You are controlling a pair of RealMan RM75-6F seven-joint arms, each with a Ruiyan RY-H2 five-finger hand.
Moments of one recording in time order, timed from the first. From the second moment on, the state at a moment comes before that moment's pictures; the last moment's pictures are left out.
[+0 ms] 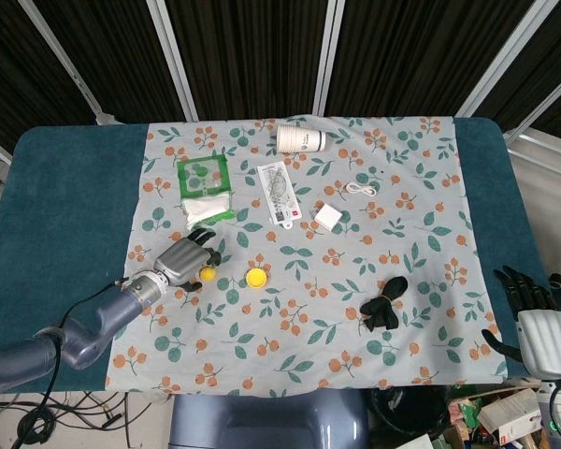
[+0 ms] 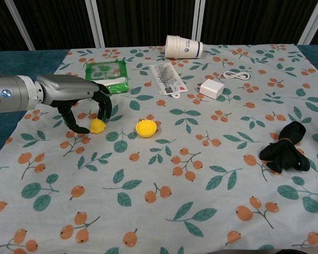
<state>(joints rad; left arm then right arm) -0.89 -1.51 -0.03 -1.22 1.39 0.66 0.02 0.07 -1.15 0.07 -1.57 -1.54 1.54 -0.03</state>
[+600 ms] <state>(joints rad) -0.90 -1.52 -0.01 -1.20 1.41 0.64 -0.01 0.07 -1.15 0.08 -1.58 -1.52 1.53 -0.03</state>
